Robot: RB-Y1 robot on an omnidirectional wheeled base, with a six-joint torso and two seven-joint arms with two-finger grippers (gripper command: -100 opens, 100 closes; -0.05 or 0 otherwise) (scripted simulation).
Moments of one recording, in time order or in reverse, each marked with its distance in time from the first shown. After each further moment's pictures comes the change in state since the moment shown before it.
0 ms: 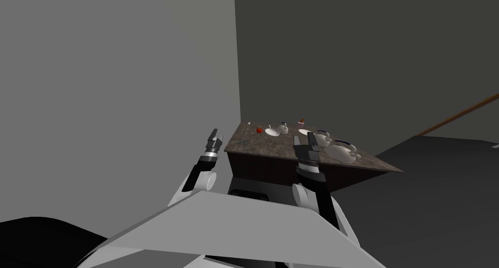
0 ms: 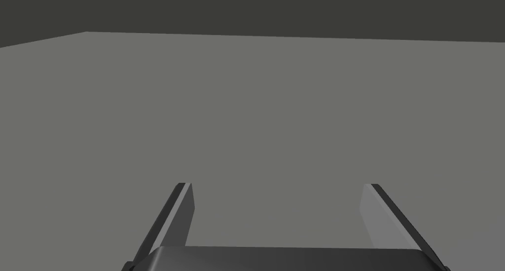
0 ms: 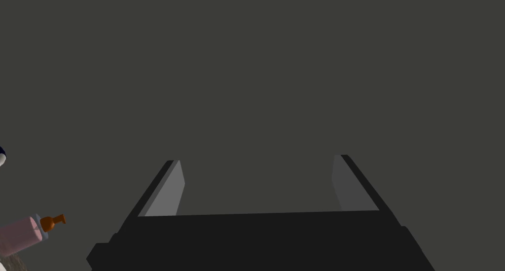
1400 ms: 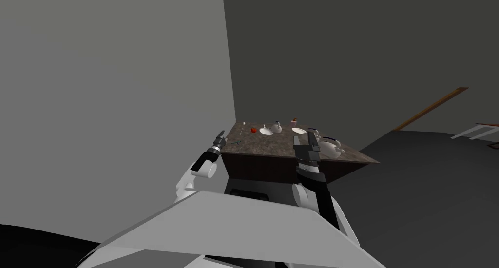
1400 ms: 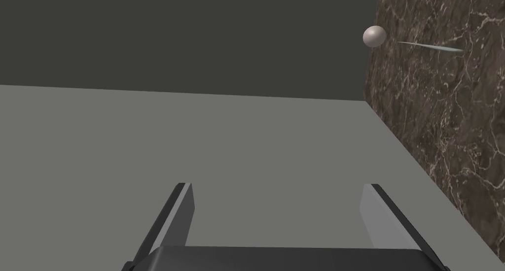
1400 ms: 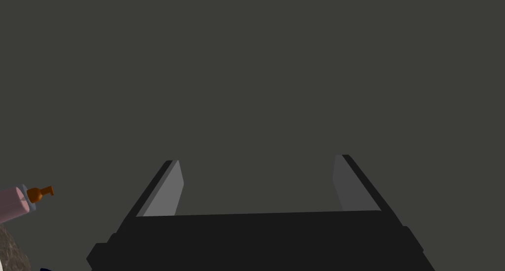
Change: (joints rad) left arm -0.179 0.130 0.037 0.114 0.088 0.370 0.070; right arm 0.000 0.000 0.000 0.000 0.000 0.000 0.000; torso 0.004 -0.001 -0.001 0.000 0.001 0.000
